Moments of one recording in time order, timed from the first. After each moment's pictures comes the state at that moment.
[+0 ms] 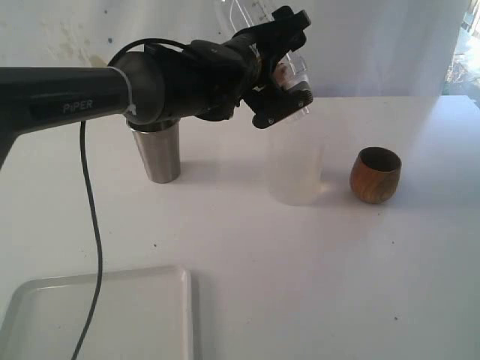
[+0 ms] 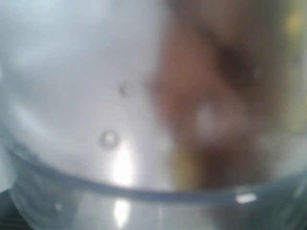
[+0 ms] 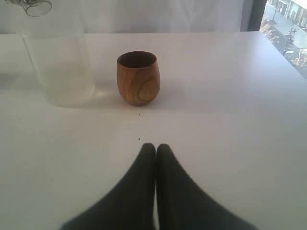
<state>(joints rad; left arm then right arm) -0.76 2.17 -1.80 1.73 0.43 0.61 -0.05 0.01 0.00 -0.03 0.34 0.08</state>
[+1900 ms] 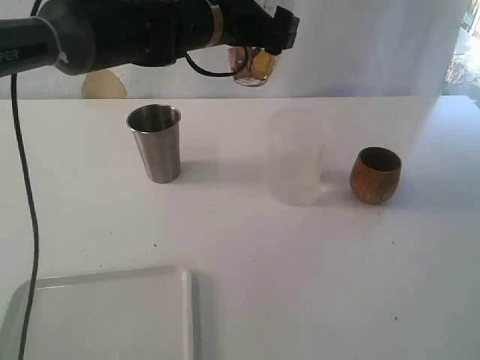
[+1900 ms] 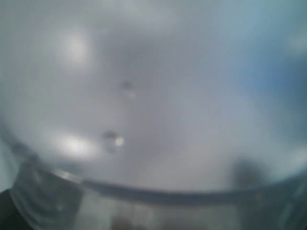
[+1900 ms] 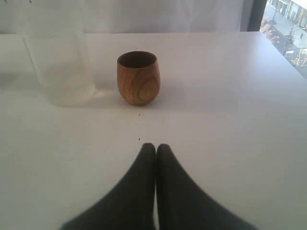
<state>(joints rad) -0.60 2.09 -1.82 1.61 -0.05 -1.50 -0.05 0.01 0.00 -0.03 0.34 0.08</state>
